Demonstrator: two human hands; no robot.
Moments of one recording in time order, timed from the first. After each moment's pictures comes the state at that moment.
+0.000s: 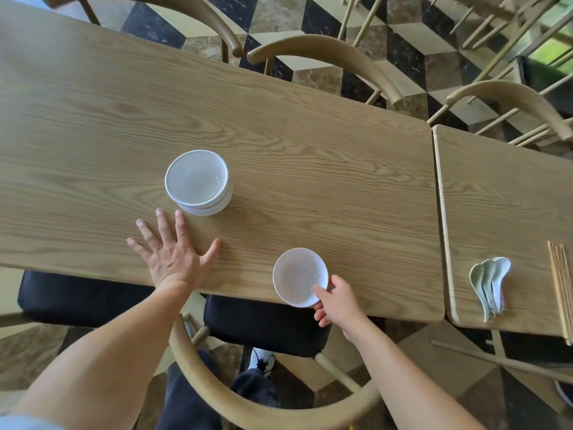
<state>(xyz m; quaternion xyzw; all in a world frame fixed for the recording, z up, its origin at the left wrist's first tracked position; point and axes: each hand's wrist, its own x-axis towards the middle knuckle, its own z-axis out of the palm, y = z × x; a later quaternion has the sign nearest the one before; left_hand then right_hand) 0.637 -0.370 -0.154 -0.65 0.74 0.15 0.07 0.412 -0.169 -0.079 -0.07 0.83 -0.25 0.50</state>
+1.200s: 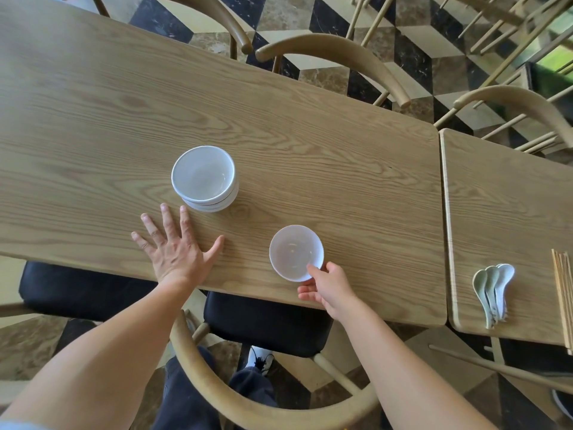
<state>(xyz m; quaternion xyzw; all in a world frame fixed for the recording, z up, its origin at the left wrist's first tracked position) 0.638 -0.370 -0.155 -0.65 0.74 0.16 0.07 0.416 -0.212 -0.082 0.03 0.77 -0.35 0.53</state>
